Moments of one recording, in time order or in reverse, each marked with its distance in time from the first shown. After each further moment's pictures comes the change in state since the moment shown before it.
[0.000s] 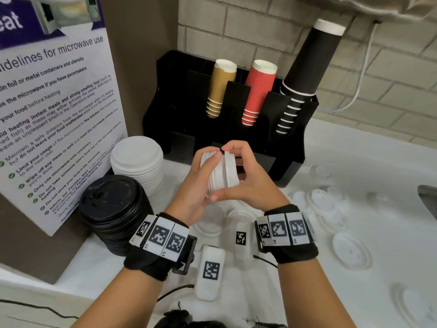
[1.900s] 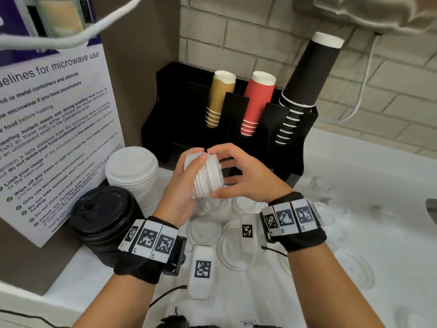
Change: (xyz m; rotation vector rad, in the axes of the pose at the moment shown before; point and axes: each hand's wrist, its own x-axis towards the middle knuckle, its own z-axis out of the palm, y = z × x) left_hand 0.016 0.009 -0.005 0.008 0.173 0.059; right_hand 0.029 -0.006 -0.029 0.004 -0.243 0.016
